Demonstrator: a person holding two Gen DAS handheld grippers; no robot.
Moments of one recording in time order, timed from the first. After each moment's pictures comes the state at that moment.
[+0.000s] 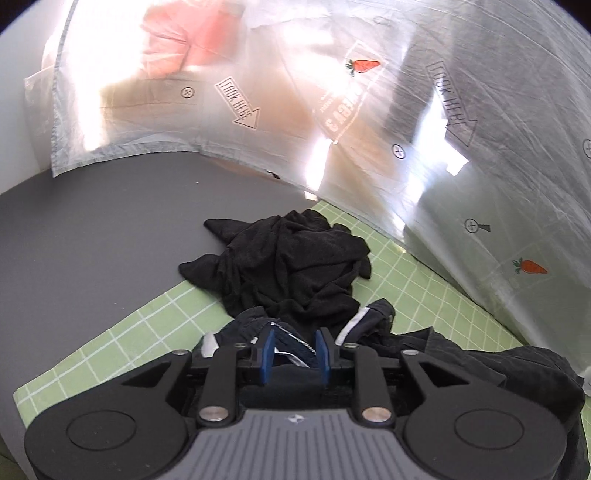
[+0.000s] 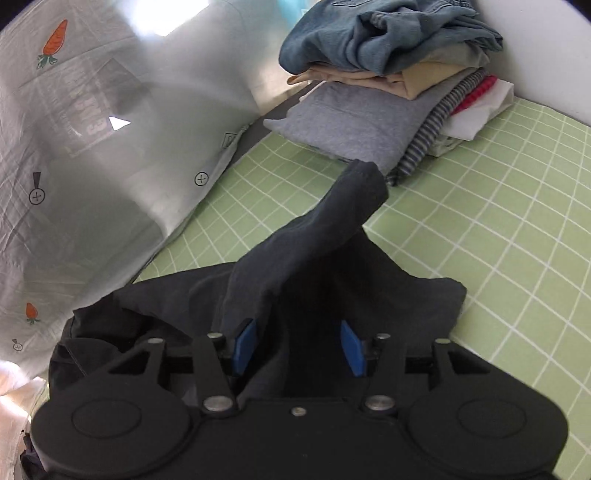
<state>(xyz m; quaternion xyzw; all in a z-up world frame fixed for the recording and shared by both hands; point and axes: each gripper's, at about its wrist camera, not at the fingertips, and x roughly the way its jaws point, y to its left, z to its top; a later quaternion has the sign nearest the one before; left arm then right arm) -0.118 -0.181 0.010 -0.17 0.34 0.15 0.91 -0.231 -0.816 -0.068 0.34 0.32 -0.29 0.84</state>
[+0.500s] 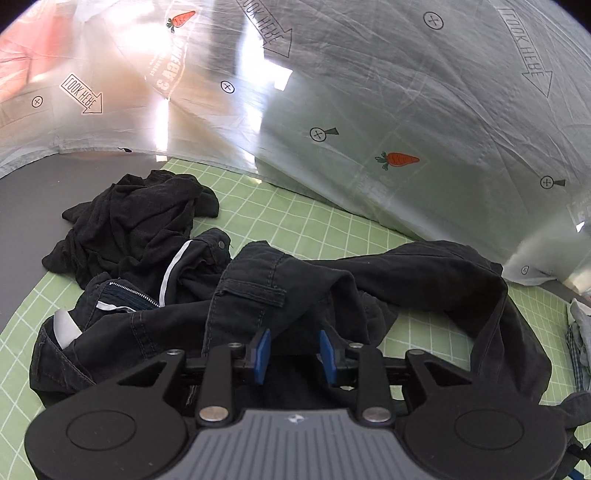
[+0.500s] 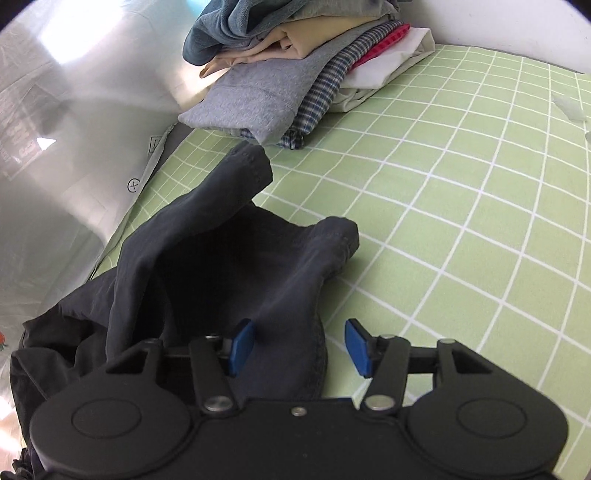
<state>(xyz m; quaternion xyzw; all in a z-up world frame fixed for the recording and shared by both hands) -0.104 -0.293 -0.003 -0.09 0.39 0.00 0.91 -0.256 -0.841 -0.126 0.38 0.30 -0.34 0.80</state>
